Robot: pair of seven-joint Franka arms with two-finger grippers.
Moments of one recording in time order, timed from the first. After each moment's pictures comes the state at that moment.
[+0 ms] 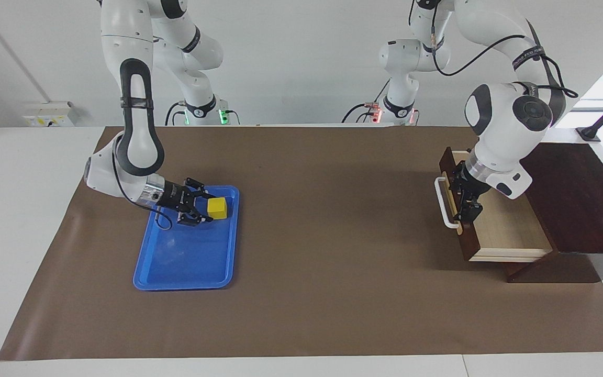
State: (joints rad) left arm -0.10 0.20 -0.02 -1.75 0.01 1.90 -1.48; right arm 0.00 0.29 -0.10 -2.14 0.93 2.00 0.91
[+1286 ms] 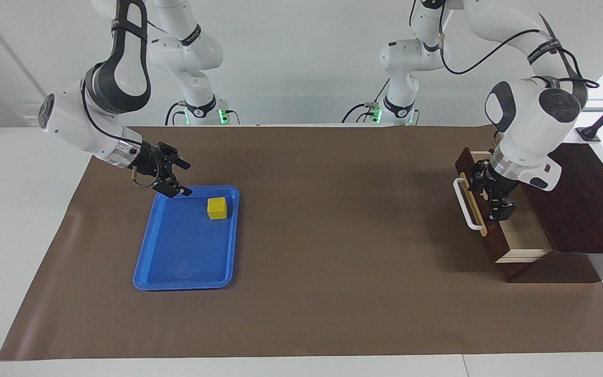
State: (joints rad) left arm 0.05 0.19 -0.02 -1.75 0.05 1.95 -1.58; right arm 0.00 0.01 -0.09 -1.90 0.43 1.72 1.00
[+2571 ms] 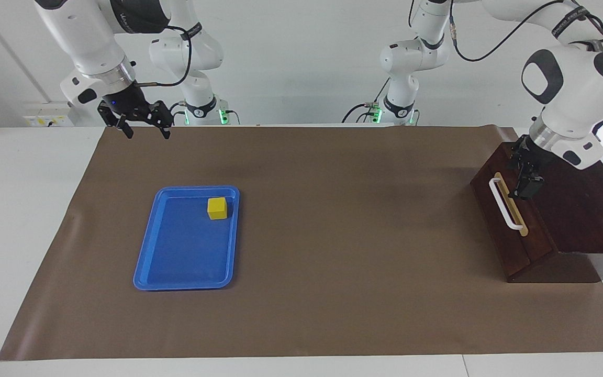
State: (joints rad) left arm 0.11 0.09 -0.06 -1.66 0.03 1.73 -1.08; right arm -0.01 -0.18 0.00 -1.87 0.05 1.65 0.05
